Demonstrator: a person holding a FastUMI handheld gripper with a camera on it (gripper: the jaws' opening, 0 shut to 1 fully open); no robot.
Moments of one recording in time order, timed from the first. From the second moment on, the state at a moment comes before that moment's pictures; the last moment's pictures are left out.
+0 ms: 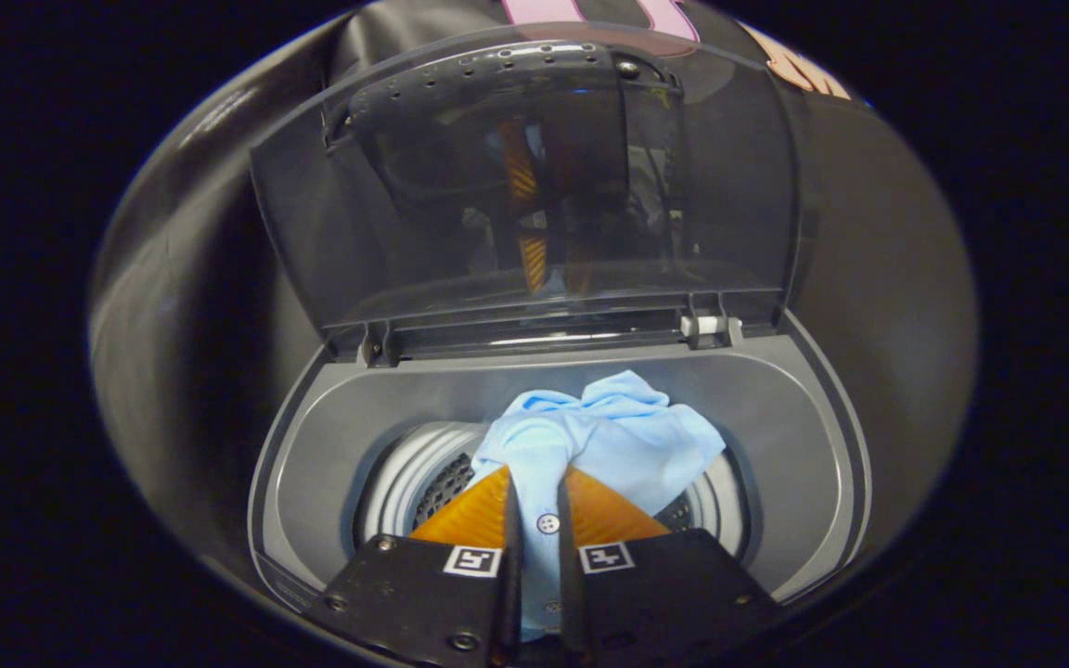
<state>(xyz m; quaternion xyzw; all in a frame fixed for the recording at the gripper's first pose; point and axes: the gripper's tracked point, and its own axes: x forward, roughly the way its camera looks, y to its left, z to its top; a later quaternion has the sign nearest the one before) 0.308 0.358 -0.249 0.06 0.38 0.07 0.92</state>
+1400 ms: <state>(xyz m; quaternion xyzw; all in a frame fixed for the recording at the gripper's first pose) 0.374 0.346 0.009 -0.04 0.22 0.08 0.97</state>
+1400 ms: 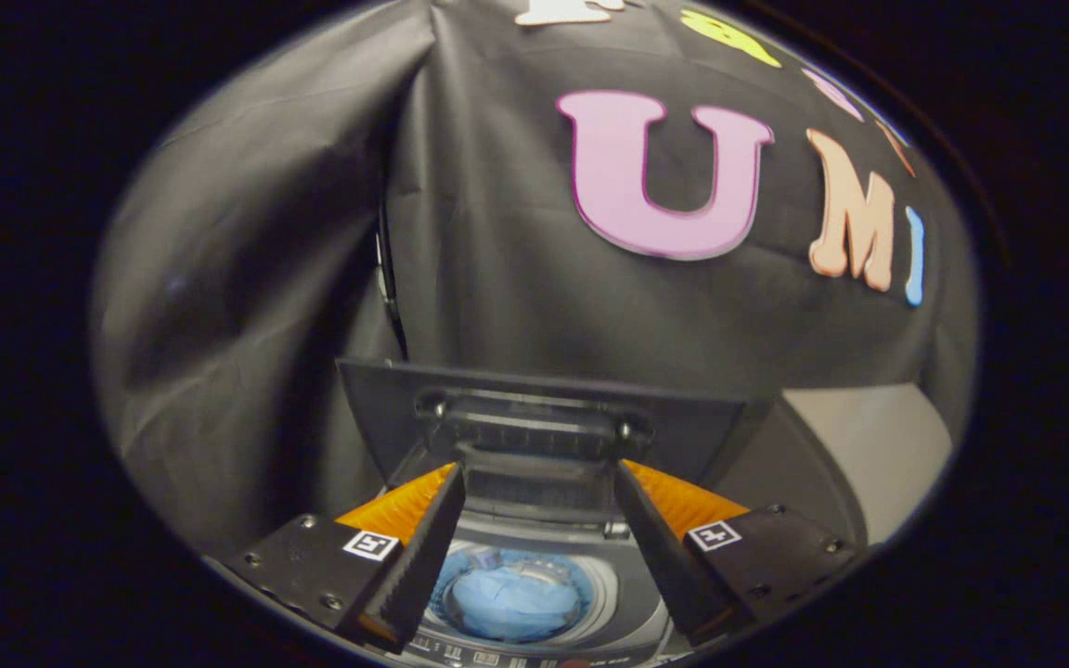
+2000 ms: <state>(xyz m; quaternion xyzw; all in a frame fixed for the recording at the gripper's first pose) 0.468 0.362 0.033 0.03 0.12 0.06 0.99</state>
